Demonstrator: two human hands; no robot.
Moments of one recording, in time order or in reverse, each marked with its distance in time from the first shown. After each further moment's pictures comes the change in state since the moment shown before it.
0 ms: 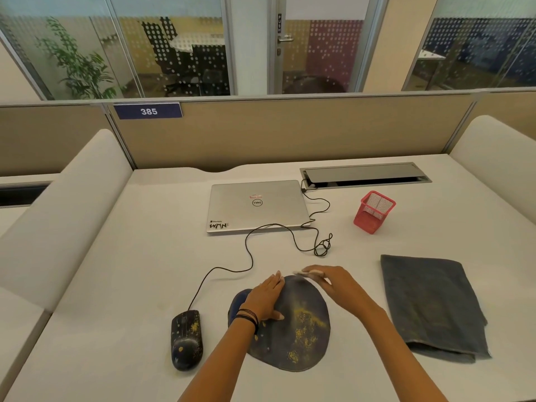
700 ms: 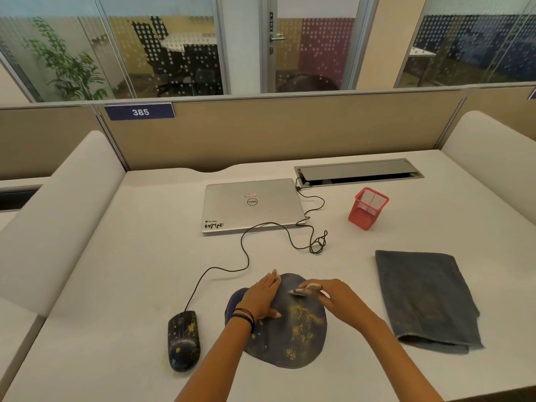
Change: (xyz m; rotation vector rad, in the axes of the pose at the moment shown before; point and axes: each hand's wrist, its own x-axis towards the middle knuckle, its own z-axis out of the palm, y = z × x) left_hand 0.001 0.002 0.008 0.031 -0.033 0.005; right_hand -0.032 0.012 0.016 -0.019 -0.056 0.026
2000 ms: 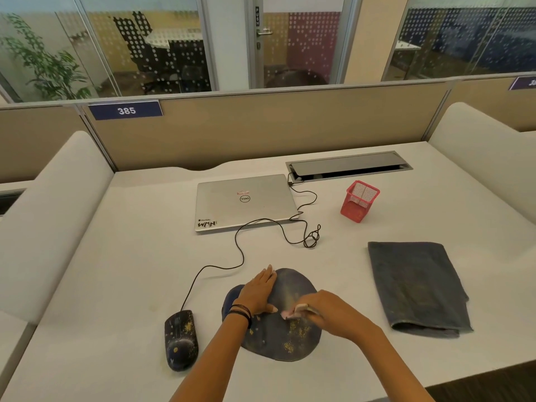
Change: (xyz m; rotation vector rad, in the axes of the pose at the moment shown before) left_hand -0.002 -0.003 -0.008 -0.003 0.009 0.006; right_hand -0.016 -0.017 0.016 -0.087 -0.148 -0.091
